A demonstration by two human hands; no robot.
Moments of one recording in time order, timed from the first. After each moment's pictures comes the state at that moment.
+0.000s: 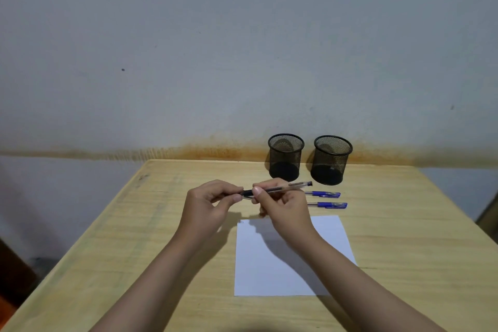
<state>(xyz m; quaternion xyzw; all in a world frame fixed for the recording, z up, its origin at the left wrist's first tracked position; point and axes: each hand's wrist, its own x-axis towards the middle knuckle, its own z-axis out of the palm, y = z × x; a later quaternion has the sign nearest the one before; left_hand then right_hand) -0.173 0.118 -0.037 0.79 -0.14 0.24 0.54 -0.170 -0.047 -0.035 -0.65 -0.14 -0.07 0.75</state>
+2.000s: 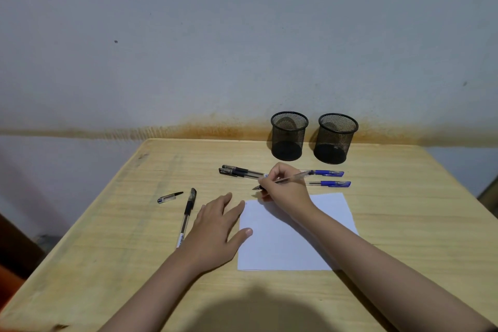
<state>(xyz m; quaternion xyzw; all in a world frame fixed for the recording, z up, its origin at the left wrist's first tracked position) -0.205 0.126 -0.103 0.97 -0.12 -0.01 0.21 -0.144 -0.049 -0.062 -0.75 -0.04 -0.03 0.66</state>
